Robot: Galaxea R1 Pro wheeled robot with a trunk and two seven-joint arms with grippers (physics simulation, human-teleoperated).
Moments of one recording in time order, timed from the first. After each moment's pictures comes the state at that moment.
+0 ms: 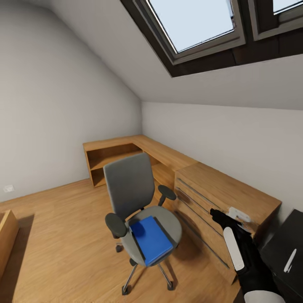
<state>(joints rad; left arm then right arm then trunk) 0.14 -0.04 -0.02 -1.06 0.27 0.11 0.33 -0.44 0.01 -0.20 -1.22 -0.35 0.45 -0.34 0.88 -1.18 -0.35</state>
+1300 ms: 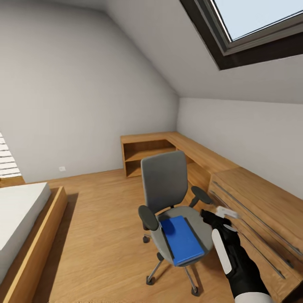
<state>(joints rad) 0.14 -0.04 -0.02 -1.06 0.27 0.11 0.33 -0.44 0.06 -0.11 -1.21 -0.22 0.45 -0.34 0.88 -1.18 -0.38</state>
